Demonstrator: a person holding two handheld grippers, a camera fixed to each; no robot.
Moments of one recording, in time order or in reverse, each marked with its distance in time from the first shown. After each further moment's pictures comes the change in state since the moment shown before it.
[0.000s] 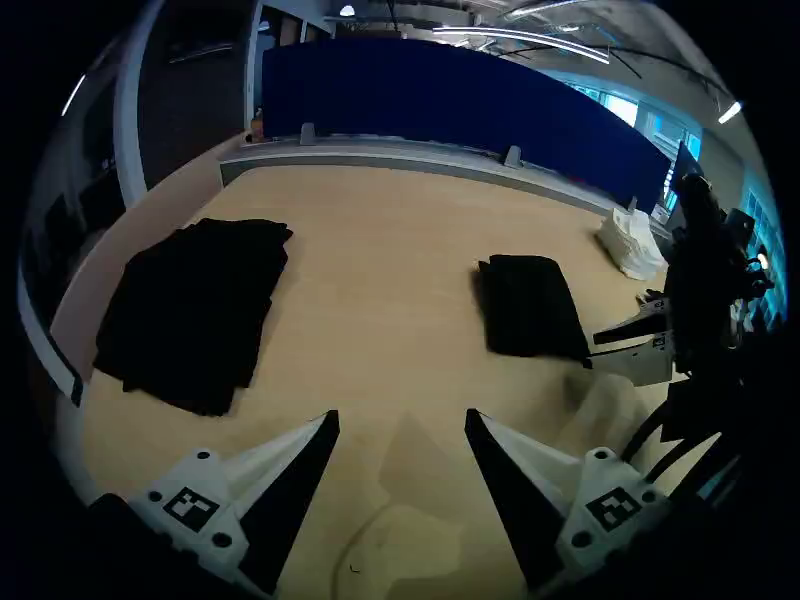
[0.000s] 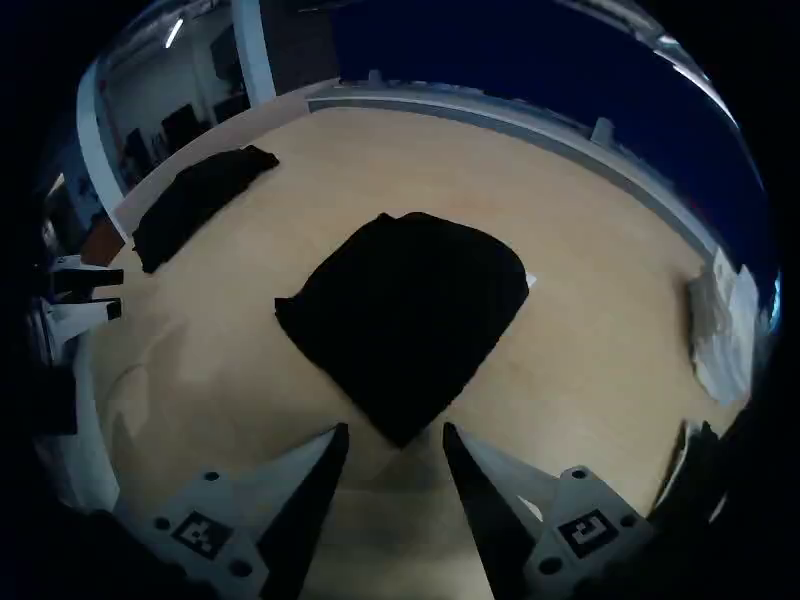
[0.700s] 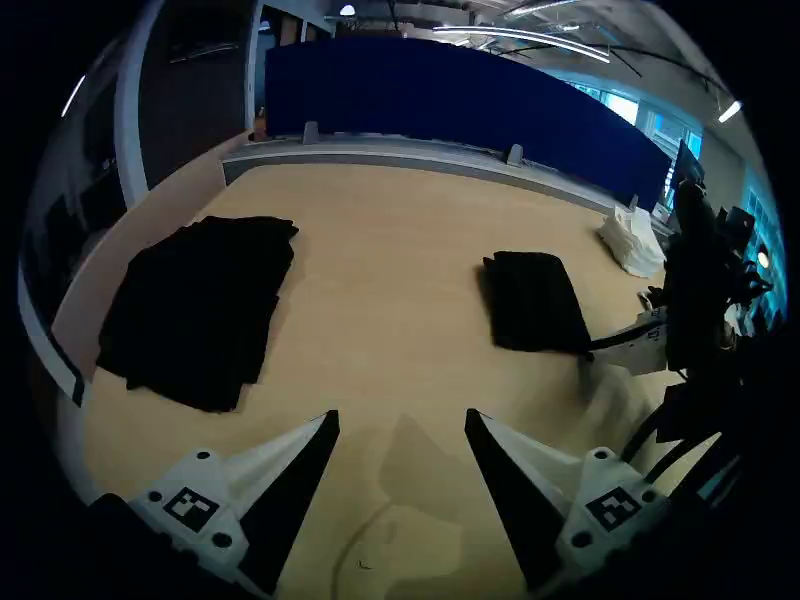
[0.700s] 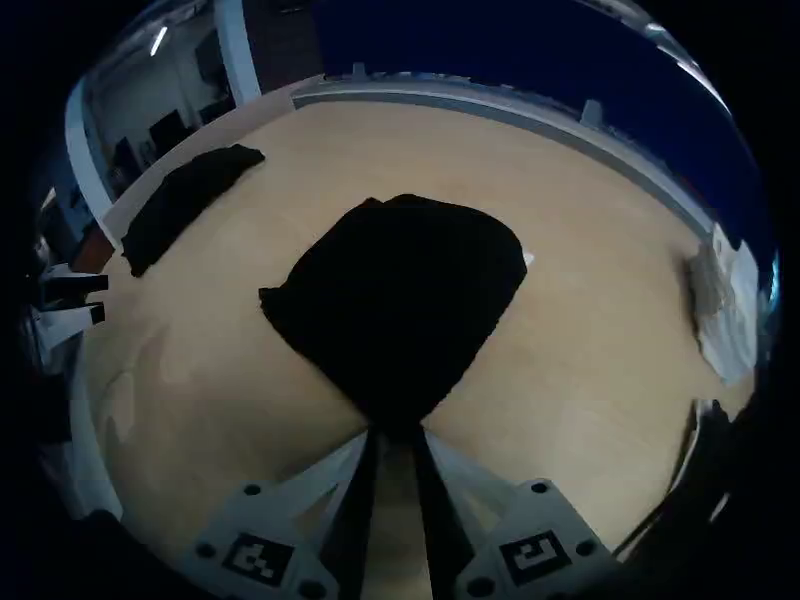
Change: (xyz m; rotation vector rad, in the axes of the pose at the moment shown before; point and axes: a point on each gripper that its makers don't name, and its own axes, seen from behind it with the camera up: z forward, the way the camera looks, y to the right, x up) left arm -0.005 -0.006 -0.005 0.005 -0.003 0.002; right arm -0.010 0.003 0.012 -0.023 -0.013 0.050
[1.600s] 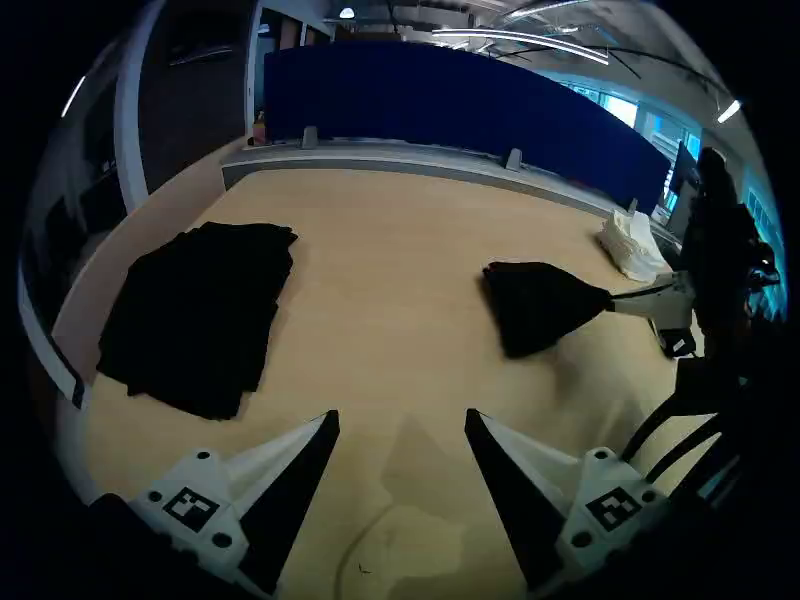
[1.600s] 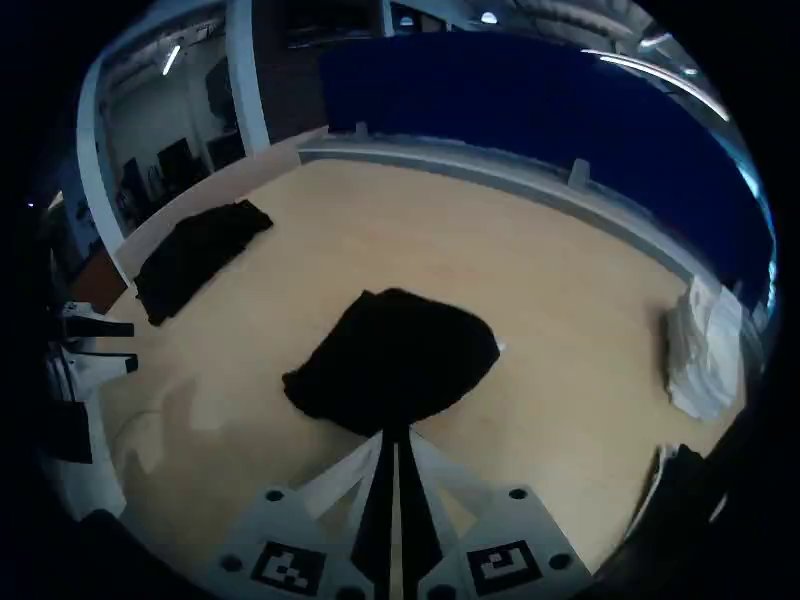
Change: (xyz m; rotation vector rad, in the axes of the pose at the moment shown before) left arm 0.009 0.001 -0.001 -0.002 0.012 0.002; right arm 0.082 0.007 -0.046 -0.004 0.197 -0.033
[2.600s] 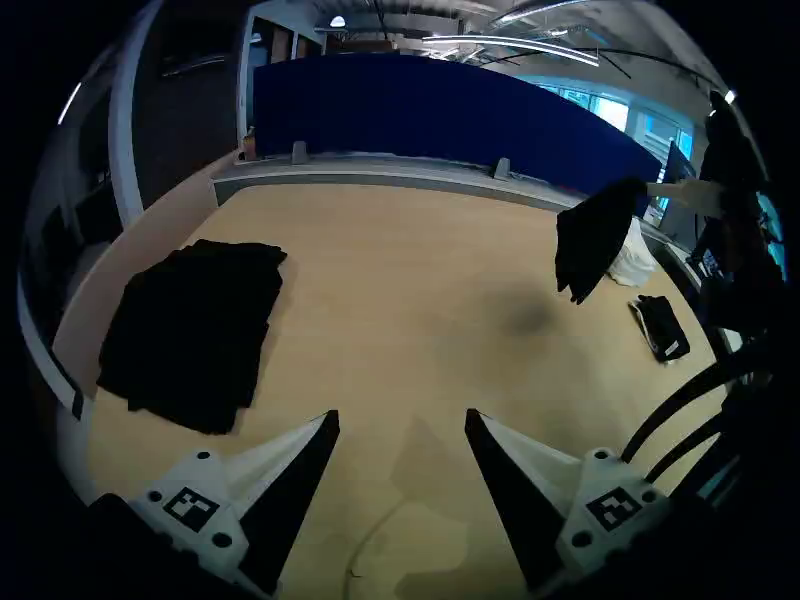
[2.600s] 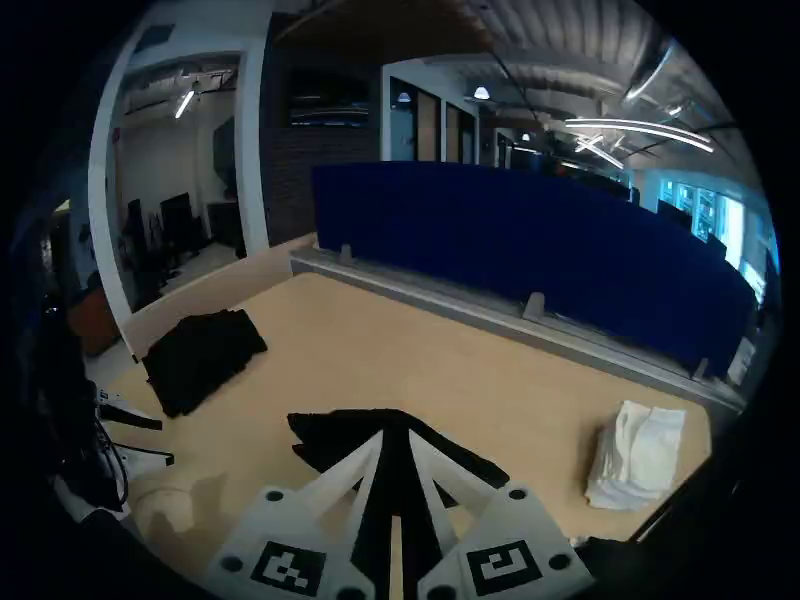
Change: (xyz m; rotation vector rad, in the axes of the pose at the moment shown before) left arm 0.018 0.016 -0.005 -0.020 0.031 0.022; right arm 0.137 0.044 -0.093 -0.054 0.270 -0.025
